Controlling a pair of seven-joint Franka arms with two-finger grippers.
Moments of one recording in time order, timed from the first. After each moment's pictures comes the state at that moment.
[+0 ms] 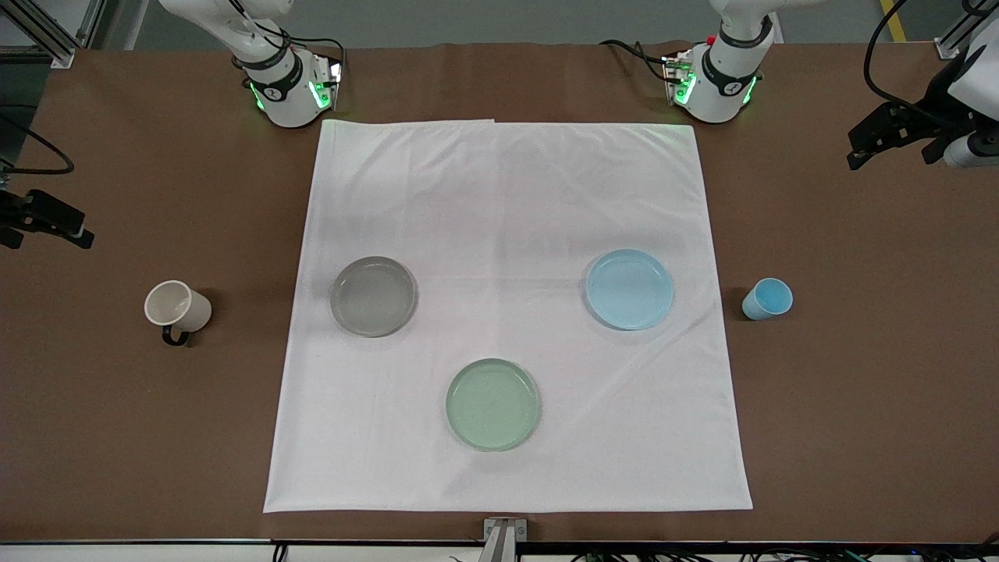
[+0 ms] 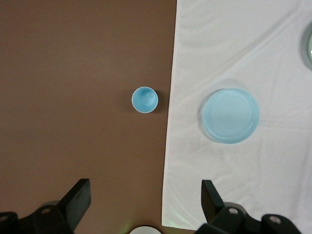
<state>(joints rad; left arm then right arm) 0.09 -0.12 -0.18 -1.61 0.01 1.48 -0.13 0.00 0.09 -0.09 -1.45 0.02 1.59 -0.07</state>
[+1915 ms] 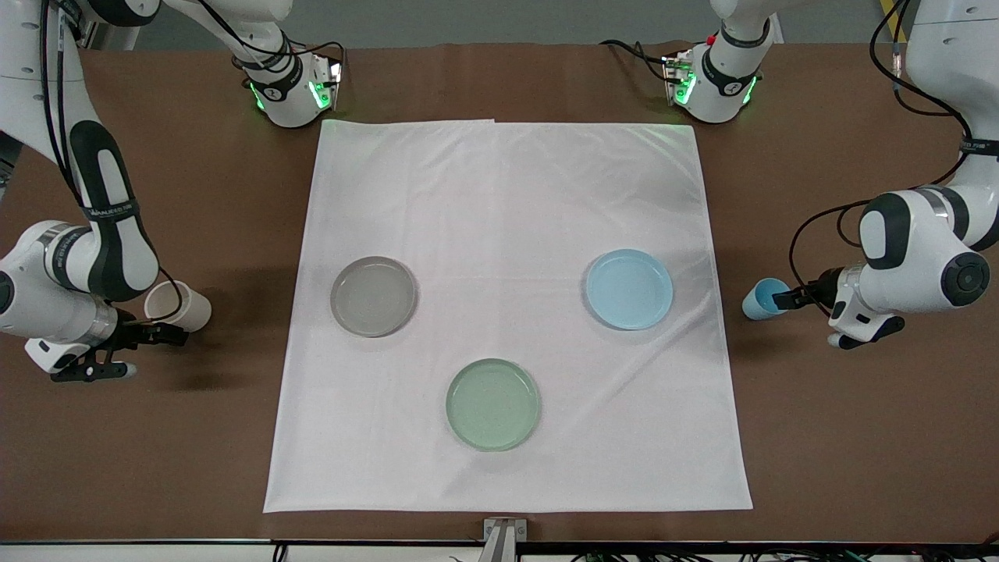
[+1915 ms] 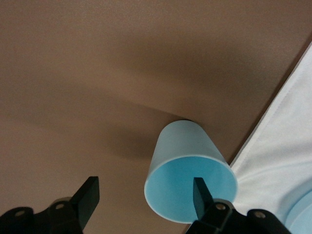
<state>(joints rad) 0.25 0.44 -0.16 -1.93 0.01 2.09 -0.23 -0.16 0.57 -0.10 -1.77 0.02 2.31 -0.33</state>
